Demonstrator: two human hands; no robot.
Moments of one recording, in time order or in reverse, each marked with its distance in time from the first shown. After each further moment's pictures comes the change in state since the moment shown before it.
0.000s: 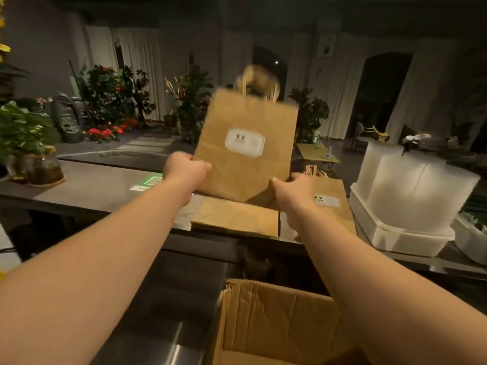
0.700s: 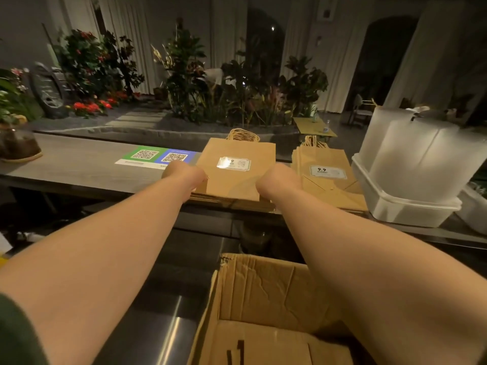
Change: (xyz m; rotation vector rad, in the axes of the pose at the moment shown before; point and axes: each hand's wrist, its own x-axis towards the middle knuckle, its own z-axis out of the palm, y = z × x) left_hand 0.011 -0.060 0.041 0.305 -0.119 -0.261; right_hand 0.016 0.029 0.022 -0.858 -0.107 -0.062
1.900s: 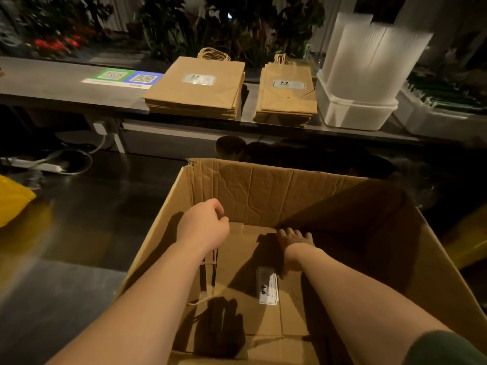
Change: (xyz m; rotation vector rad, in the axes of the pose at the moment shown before) left_hand -0.229 -0.182 0.109 0.386 -0.206 0.341; right_hand -0.169 0.292 0.146 -0.626 -0.582 -0.087
